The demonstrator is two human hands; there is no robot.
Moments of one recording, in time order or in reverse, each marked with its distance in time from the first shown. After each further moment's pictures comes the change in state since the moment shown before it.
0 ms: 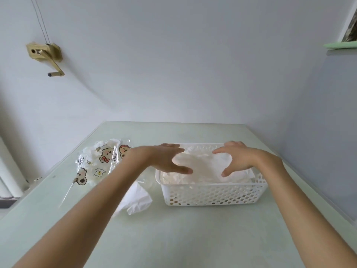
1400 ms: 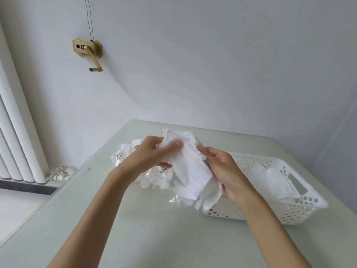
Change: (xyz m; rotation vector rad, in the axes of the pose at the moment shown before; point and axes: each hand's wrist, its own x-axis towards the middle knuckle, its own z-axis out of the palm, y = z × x) left_hand -0.080 -0.094 0.022 -1.139 0.531 0.048; right_hand -0.022 -0.161 0.038 1.274 0.178 -0.323
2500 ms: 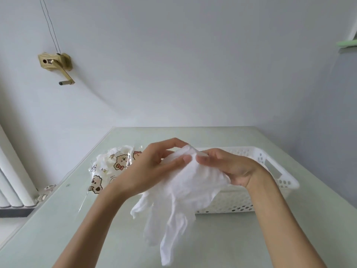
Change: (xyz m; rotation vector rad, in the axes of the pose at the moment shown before) left_hand -0.016 0.042 0.060 0.079 -0.214 0.291; right_hand -0.008 -0.004 -0.081 0.050 -0.453 0.103
